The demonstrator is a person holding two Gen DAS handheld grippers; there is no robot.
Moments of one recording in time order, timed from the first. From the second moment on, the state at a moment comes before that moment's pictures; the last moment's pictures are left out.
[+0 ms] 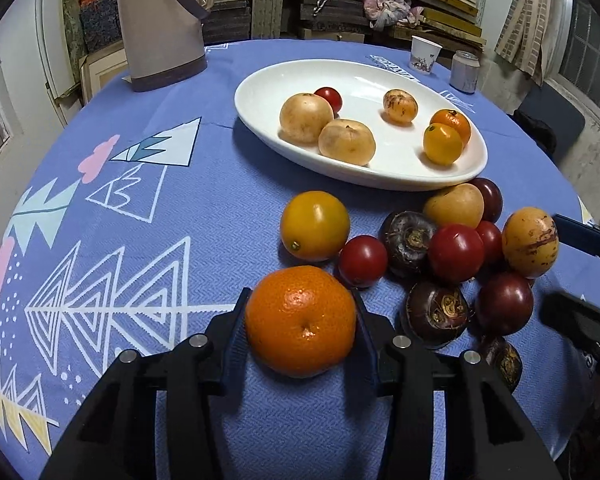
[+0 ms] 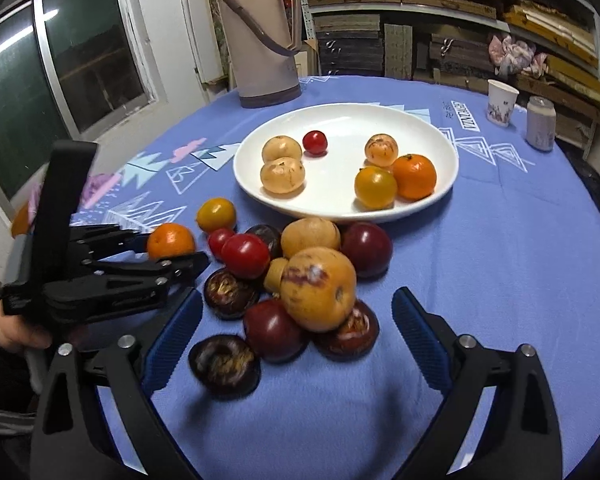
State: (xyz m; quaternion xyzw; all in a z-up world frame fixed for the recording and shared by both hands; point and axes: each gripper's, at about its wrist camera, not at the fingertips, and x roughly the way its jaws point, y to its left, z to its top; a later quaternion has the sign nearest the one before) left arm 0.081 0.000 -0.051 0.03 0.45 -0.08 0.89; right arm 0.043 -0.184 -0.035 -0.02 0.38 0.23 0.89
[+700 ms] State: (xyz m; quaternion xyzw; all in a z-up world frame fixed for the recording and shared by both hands) left arm 0.080 -0.005 -0.051 0.04 0.46 -0.07 0.89; right arm 0.052 -0.217 -0.039 0.04 0.40 0.22 0.89
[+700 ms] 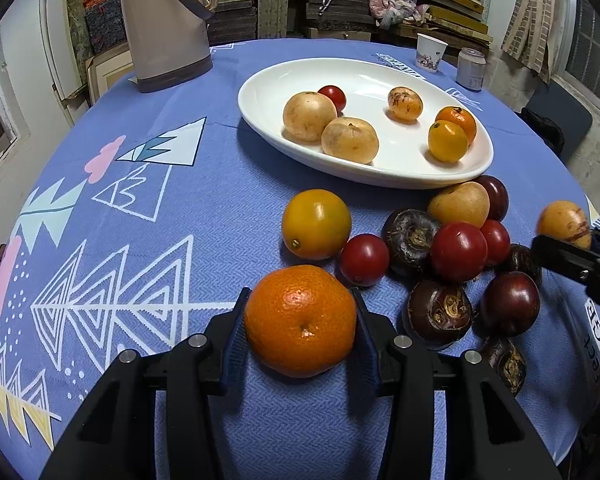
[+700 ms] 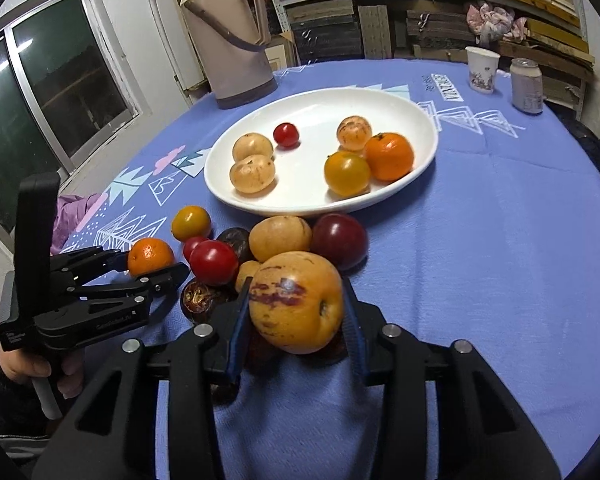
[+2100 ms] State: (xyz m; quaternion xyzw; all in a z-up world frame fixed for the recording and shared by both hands) left arm 0.121 -0.025 0.055 0.02 0.40 -0.09 0.91; right arm 0.092 -0.228 0.029 0.01 0.34 0.22 0.91
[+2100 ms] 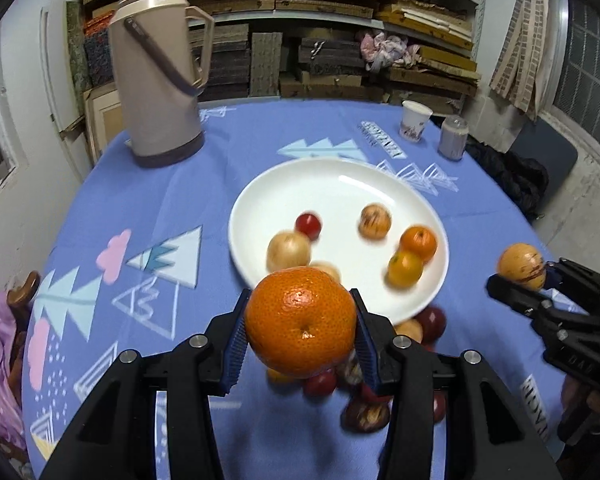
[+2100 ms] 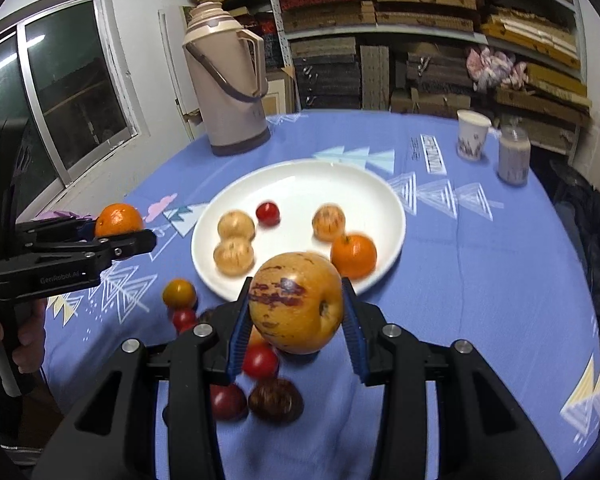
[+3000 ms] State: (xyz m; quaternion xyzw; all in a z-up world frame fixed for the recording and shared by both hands) left arm 0.265 -0.024 -0.007 0.00 0.47 -0.06 0.88; right arm 0.231 -0.151 -0.037 -0.05 0.43 0.25 0.87
